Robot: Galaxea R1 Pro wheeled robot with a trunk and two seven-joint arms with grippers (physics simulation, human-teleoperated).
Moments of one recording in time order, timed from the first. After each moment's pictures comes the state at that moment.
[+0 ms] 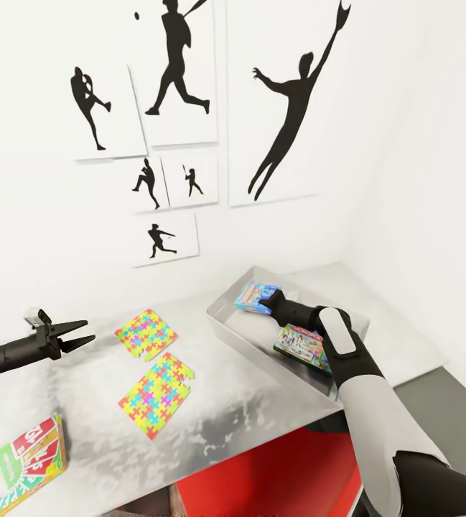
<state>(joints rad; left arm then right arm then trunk) -0.83 0.57 0.15 -0.52 0.29 0.86 -1.57 -0.90 0.10 -0.14 -0.83 -0.97 0.80 0.01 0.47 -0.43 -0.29</state>
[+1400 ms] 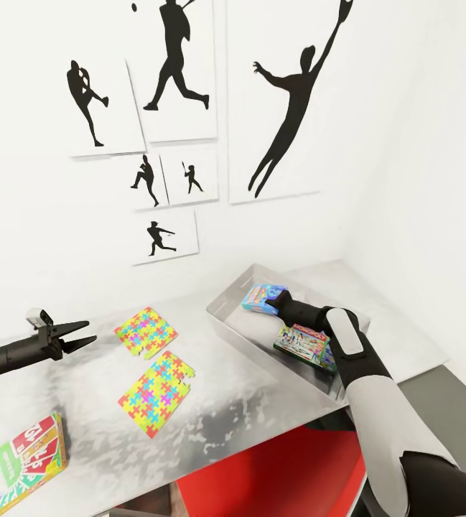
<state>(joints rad) -0.83 0.57 0.15 -0.52 0.29 0.86 -1.57 -0.90 0.07 -0.15 -0.83 -0.98 0.80 0.01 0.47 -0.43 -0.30</state>
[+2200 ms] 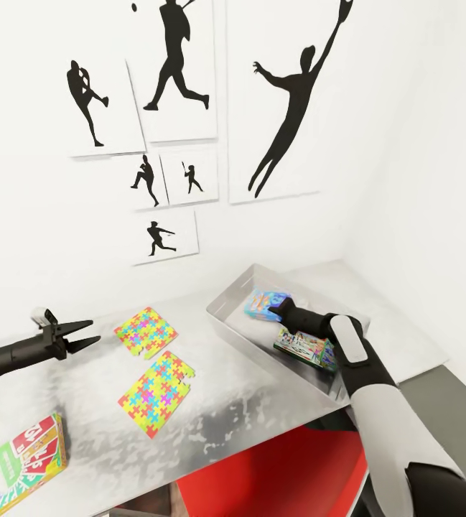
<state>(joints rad) -0.84 0.55 0.15 -0.52 0.28 0.89 -1.57 -0.86 0.05 -0.15 -0.86 -0.97 0.82 0.01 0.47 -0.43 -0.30</state>
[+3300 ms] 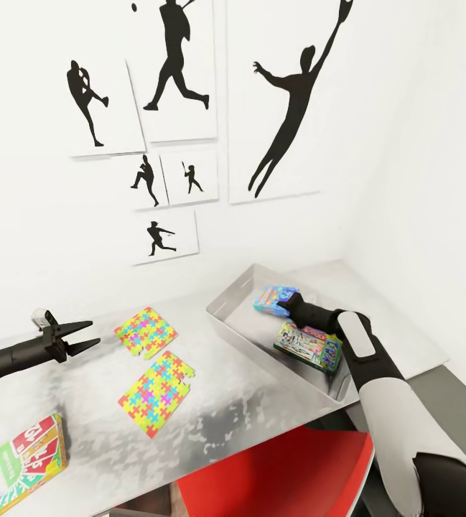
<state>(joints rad) -0.84 0.55 0.15 -0.50 0.28 0.92 -1.56 -0.89 0.00 -0.14 -0.82 -0.98 0.78 0.04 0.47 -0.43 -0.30</state>
